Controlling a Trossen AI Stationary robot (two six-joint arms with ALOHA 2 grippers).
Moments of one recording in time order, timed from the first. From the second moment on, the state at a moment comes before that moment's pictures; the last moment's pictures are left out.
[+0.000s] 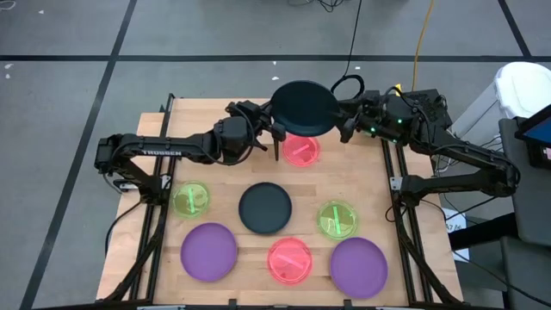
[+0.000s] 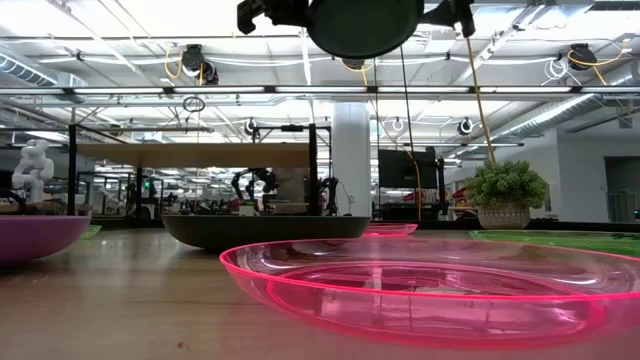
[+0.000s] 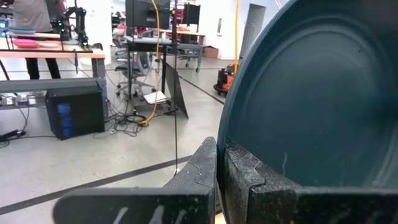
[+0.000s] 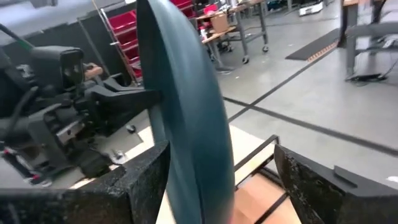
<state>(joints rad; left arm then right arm) 0.10 1.55 1.32 0.21 -0.87 -0.17 -0.36 0.96 1.04 -0.22 0.16 0.38</state>
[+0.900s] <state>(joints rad) 0.13 1.22 1.32 -0.48 -0.98 -0.51 -0.36 0.95 1.04 -0.23 0.10 0.46</state>
